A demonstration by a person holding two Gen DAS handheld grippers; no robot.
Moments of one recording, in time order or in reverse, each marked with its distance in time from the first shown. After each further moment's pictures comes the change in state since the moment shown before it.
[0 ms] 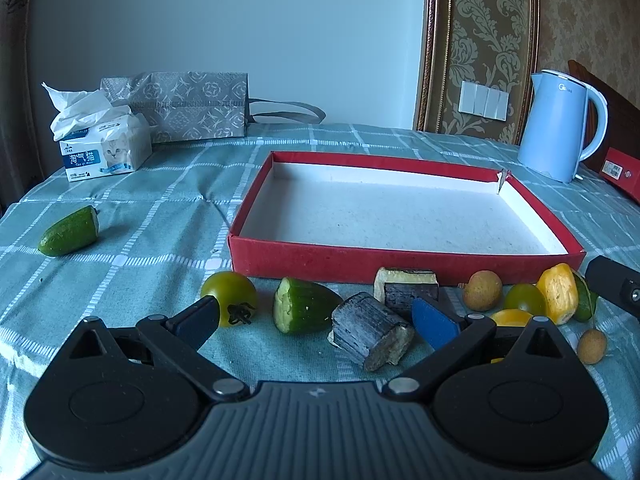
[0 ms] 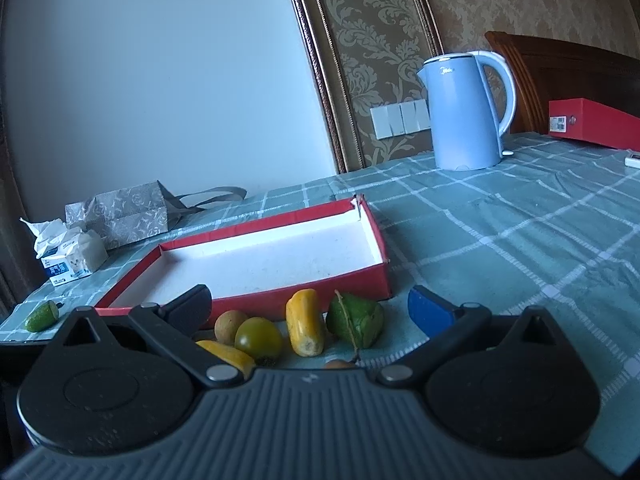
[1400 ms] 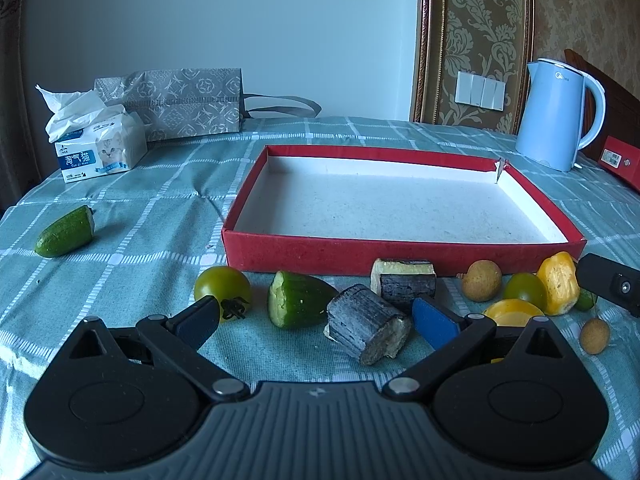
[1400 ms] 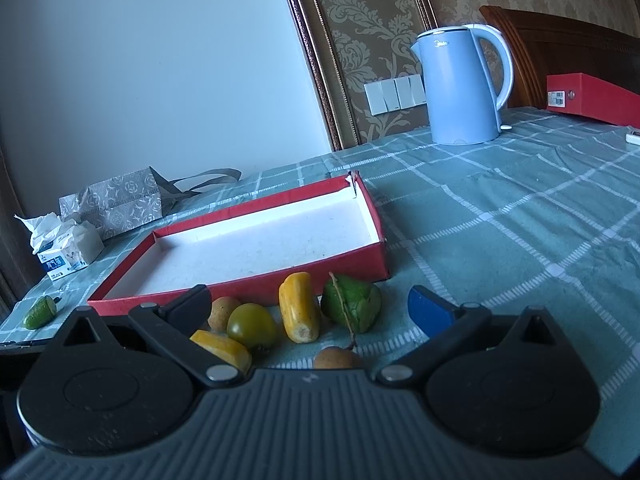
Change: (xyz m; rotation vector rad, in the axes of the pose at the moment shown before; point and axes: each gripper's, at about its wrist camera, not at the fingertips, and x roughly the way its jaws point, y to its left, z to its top) left arm 0.003 -0.003 0.000 0.020 0.018 -0.002; right arm 0.011 -0.005 0.000 0.038 0.070 -0.008
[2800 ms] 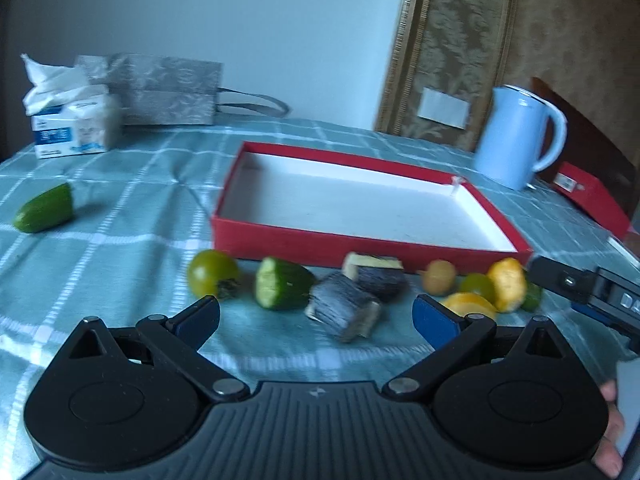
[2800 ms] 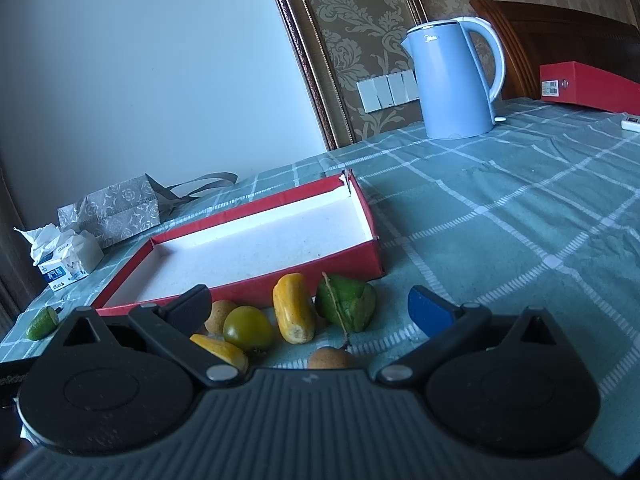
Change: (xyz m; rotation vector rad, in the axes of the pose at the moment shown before) left arm -0.020 0.026 -0.007 -0.058 0.005 -0.192; right arm 0.000 -0.007 0.000 0.040 -0.001 0.000
